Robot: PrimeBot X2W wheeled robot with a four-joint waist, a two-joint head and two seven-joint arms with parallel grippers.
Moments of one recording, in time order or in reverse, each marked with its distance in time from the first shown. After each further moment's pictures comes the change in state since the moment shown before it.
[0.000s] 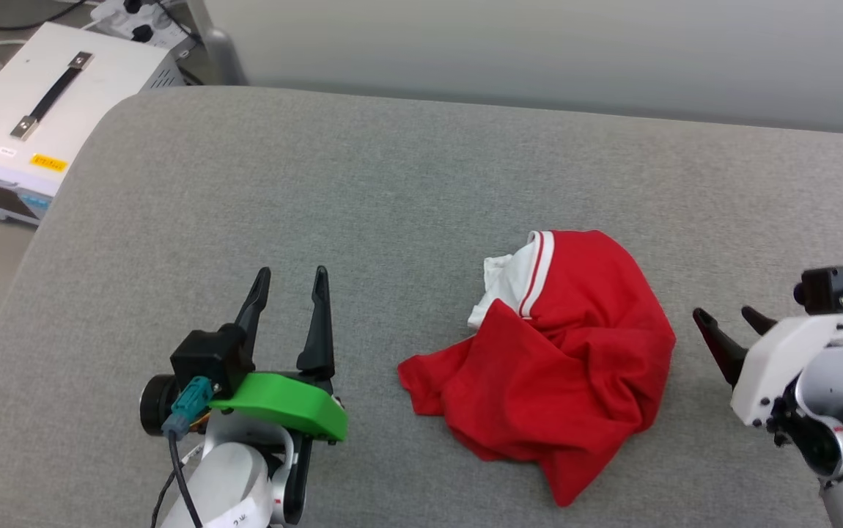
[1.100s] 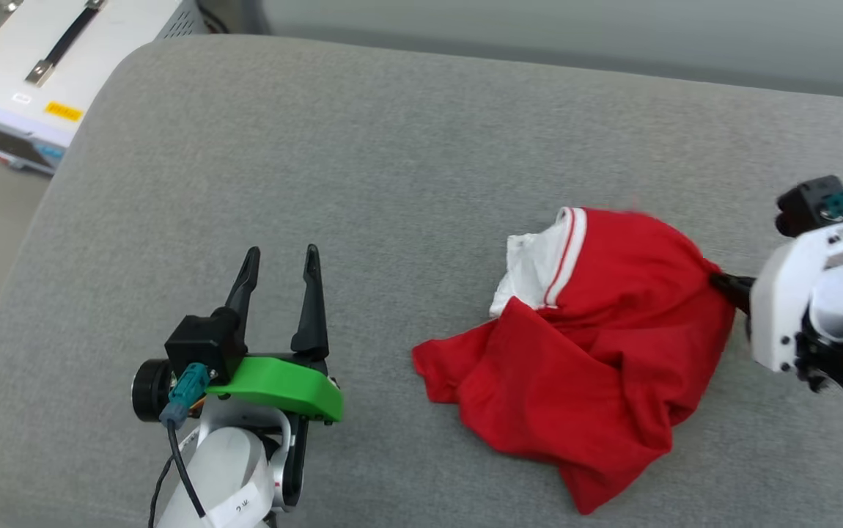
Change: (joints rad) left arm -0.028 -0.080 0.102 0.019 0.110 -0.050 -0.001; right arm -0.257 -0.216 0.288 0.023 0.236 0.000 0.292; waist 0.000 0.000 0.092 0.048
